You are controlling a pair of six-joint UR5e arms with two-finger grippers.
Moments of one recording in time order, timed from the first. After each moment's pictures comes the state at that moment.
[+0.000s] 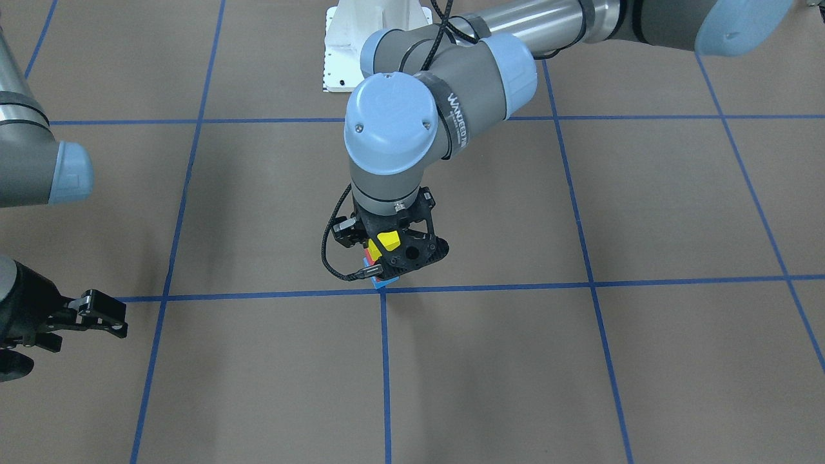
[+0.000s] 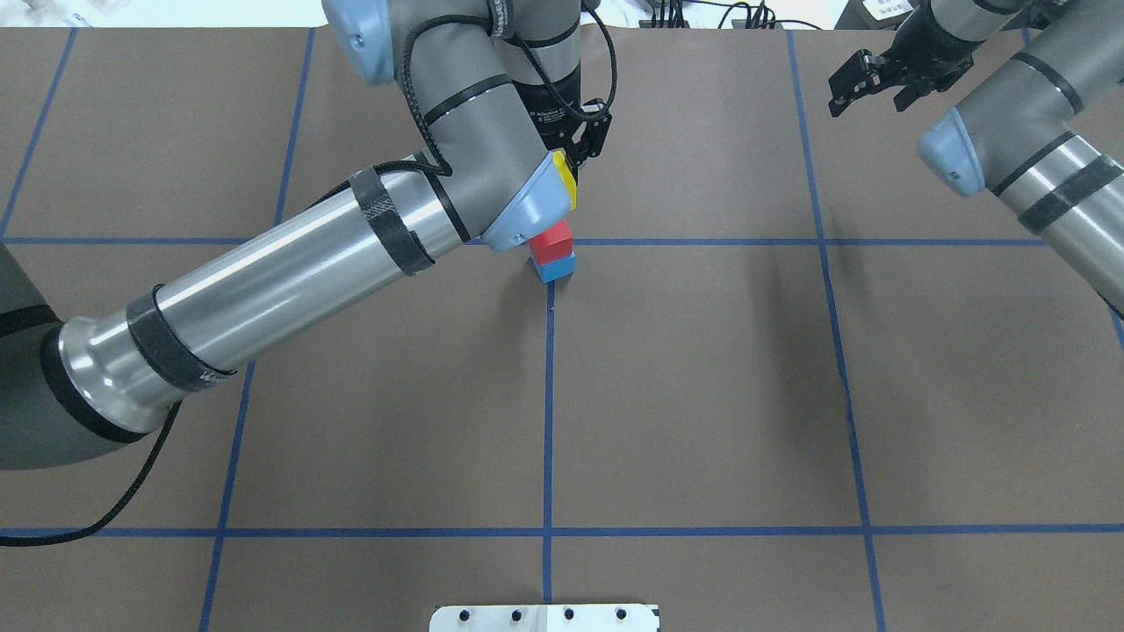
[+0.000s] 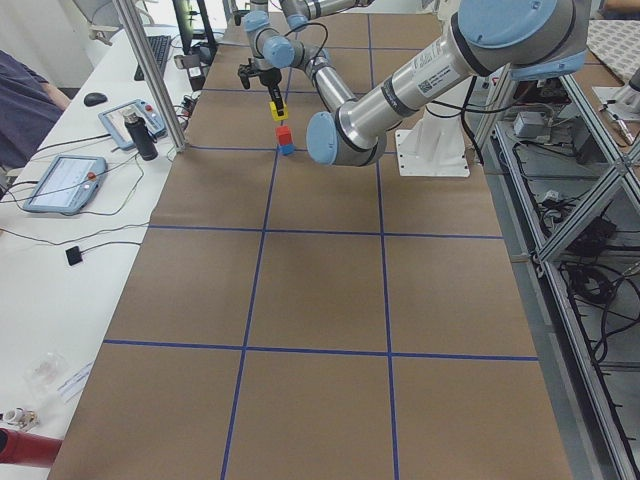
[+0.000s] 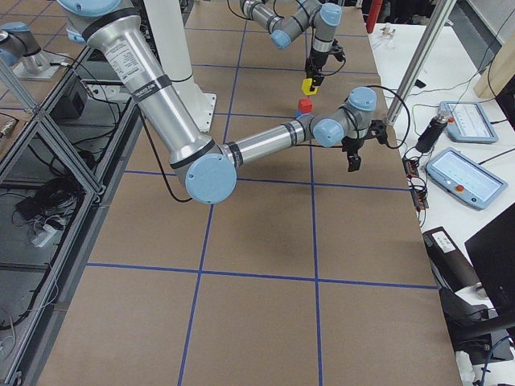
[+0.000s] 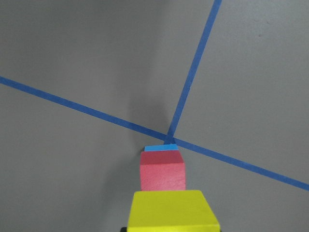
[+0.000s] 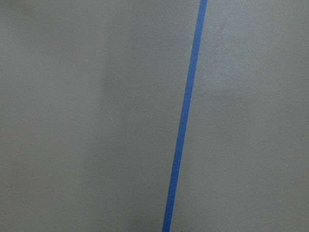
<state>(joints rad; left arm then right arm) -0.75 -2.74 -1.15 -1.44 -2.18 -1.32 1.13 -1.00 1.34 -1.32 2.26 0.56</state>
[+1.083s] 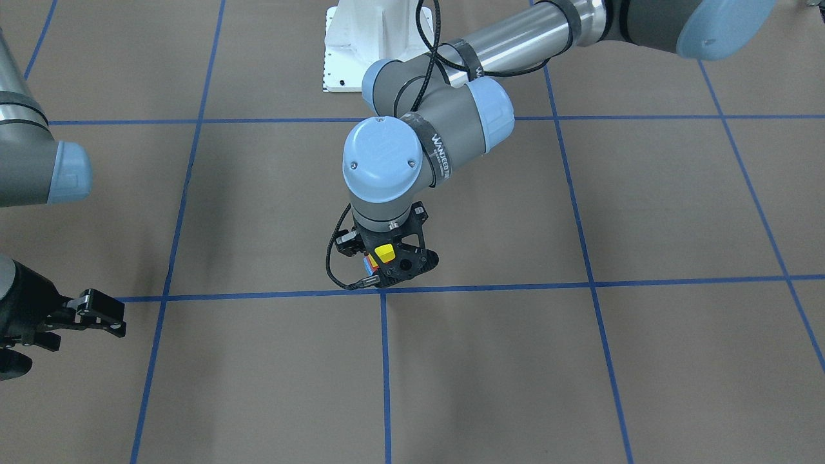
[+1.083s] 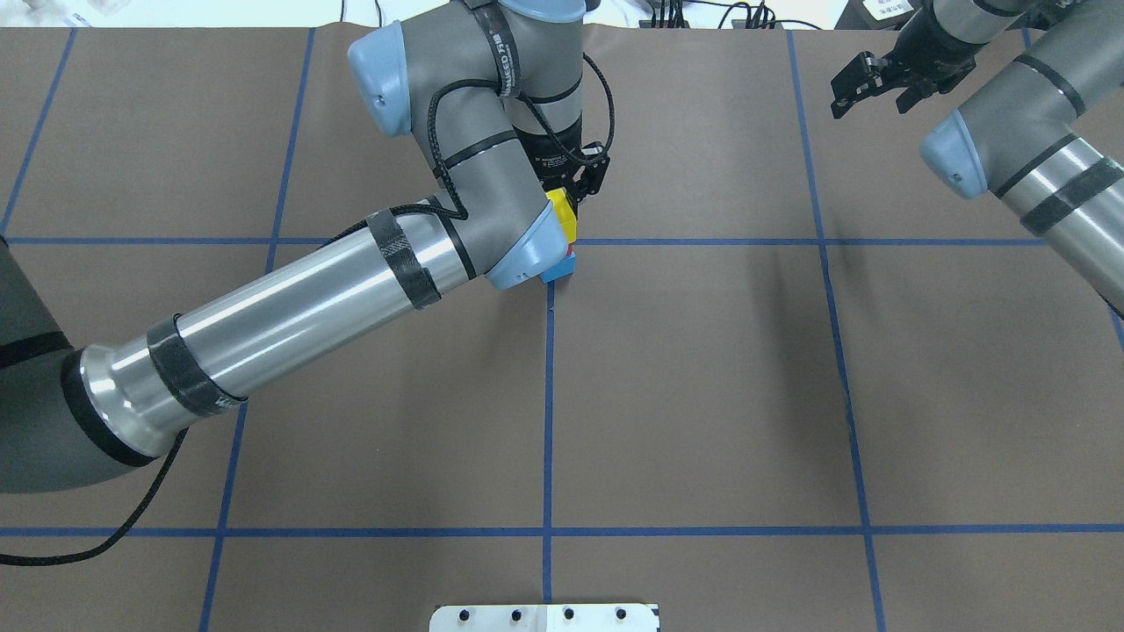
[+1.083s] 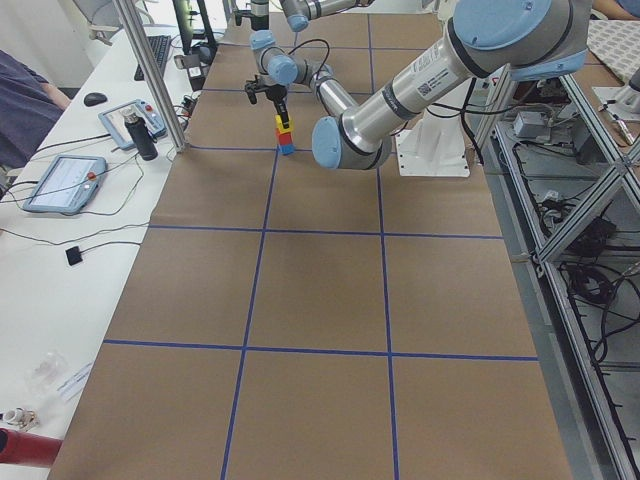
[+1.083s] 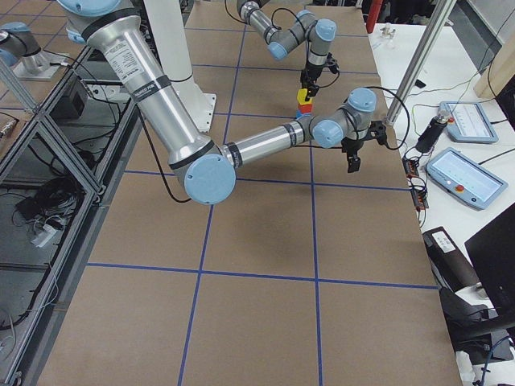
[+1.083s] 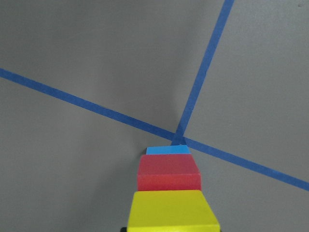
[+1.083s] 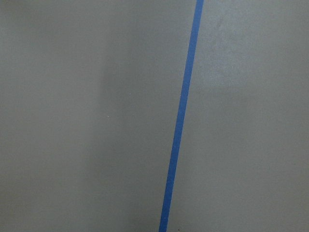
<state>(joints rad) -0.71 -2.72 -1.10 -1.52 -2.17 -1.36 1.13 -1.00 1.35 -1.32 2.26 0.56</state>
